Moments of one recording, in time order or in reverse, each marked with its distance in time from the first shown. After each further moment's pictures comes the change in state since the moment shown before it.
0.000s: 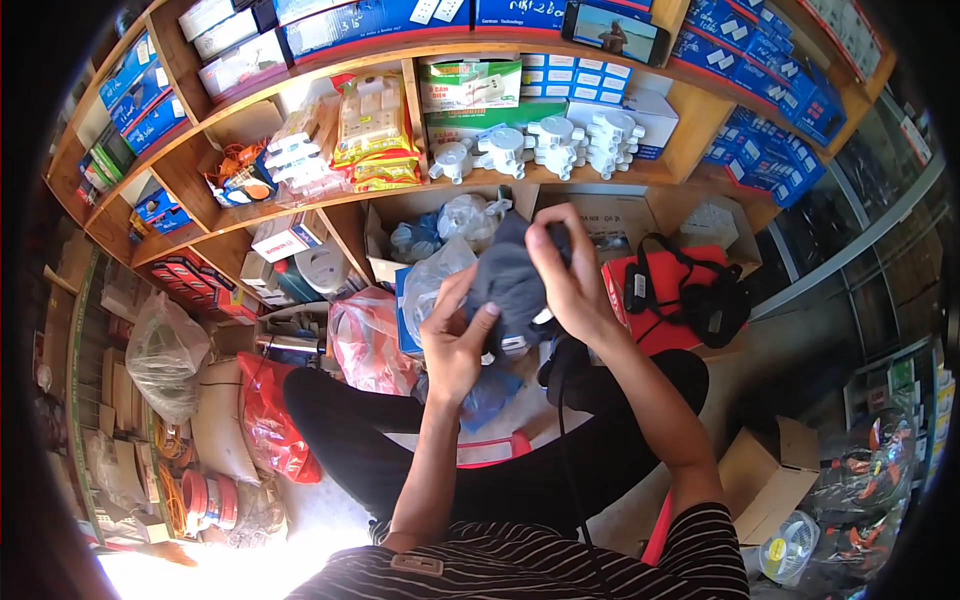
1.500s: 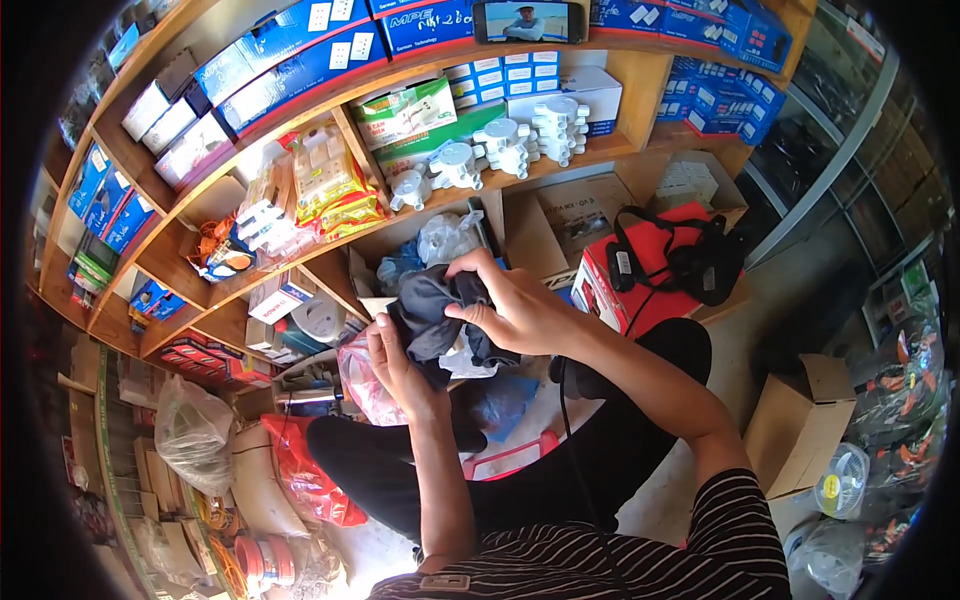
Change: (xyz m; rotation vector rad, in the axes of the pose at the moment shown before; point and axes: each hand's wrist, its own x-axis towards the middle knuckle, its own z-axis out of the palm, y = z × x) left_hand 0.012 0.016 -0.002 -0.294 0.409 -0.088; right_hand -0.013 -0.001 -0.002 -0.174 -0.340 -0.227
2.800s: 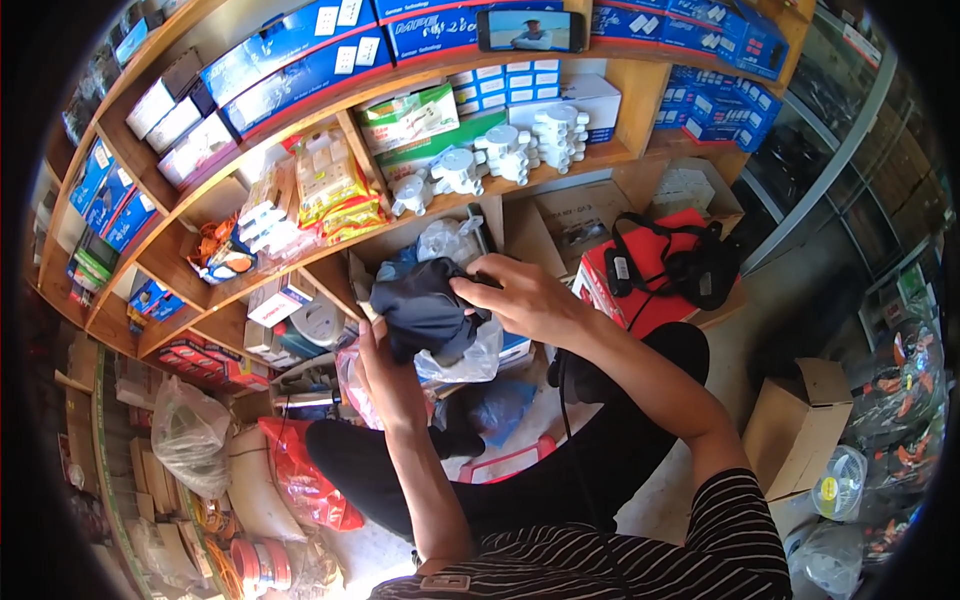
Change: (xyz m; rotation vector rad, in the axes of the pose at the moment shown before) left_hand 0.014 0.018 -0.030 0.100 -0.104 -0.063; right_hand 0.003 0.023 -0.005 -0.310 0.119 -0.394
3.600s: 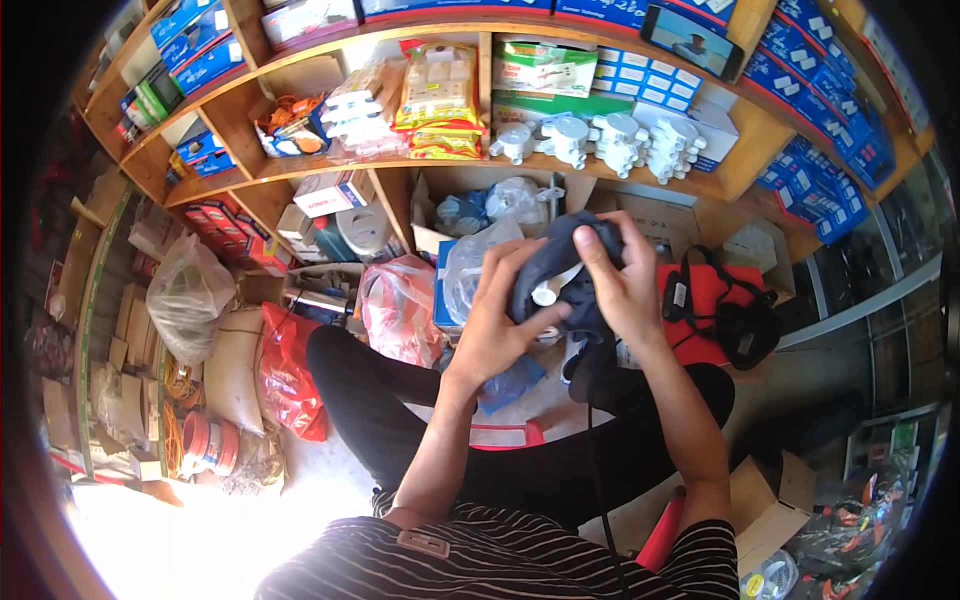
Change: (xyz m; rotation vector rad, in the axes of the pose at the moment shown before) left_hand -0.012 0.000 0.030 0.793 -0.434 0.508; right_hand 0.013 -0.016 0.013 0.534 0.252 0.665
